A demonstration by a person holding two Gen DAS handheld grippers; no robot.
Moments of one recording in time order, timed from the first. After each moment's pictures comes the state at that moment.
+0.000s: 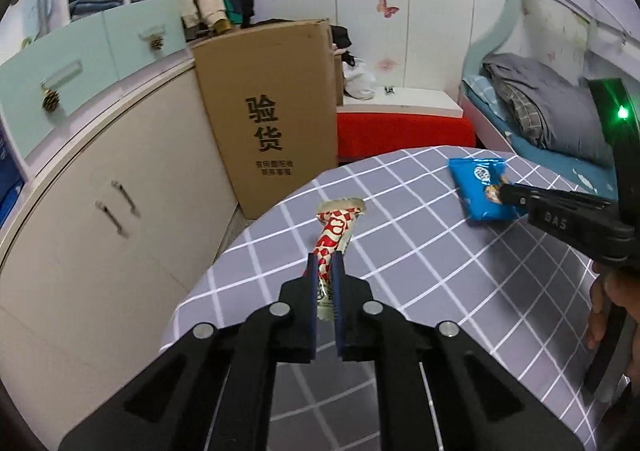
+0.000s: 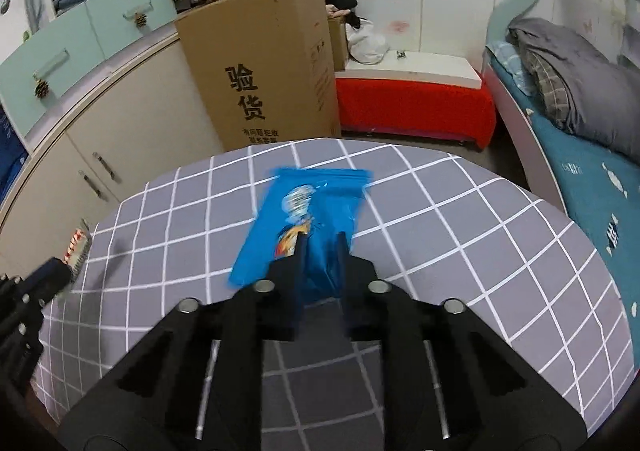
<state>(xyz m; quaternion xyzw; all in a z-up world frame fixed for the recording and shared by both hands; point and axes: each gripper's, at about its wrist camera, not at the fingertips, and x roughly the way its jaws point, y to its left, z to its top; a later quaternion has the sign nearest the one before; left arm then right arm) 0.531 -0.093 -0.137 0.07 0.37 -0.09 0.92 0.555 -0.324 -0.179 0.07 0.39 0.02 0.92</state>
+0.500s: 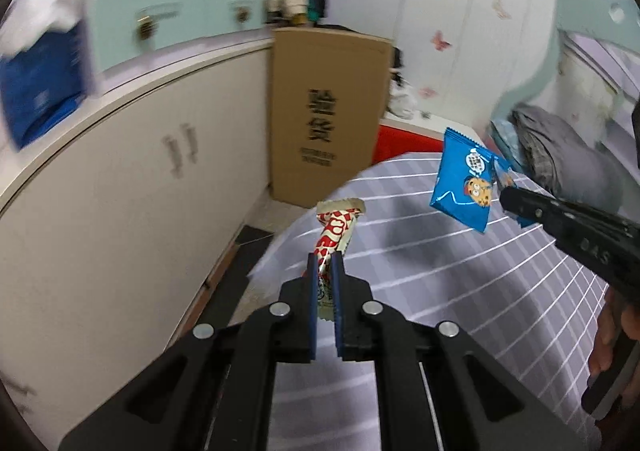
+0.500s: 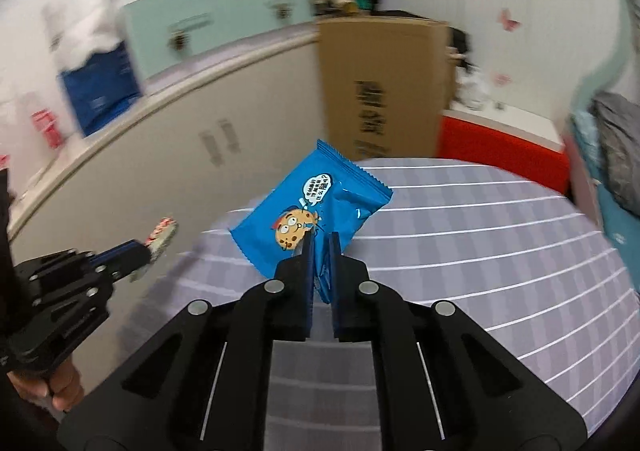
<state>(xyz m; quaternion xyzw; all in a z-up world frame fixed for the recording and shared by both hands) 0.420 0.050 -0.126 -0.04 0.36 -0.03 0.93 0.452 -0.175 -0.121 0.01 0.34 0.19 0.92</state>
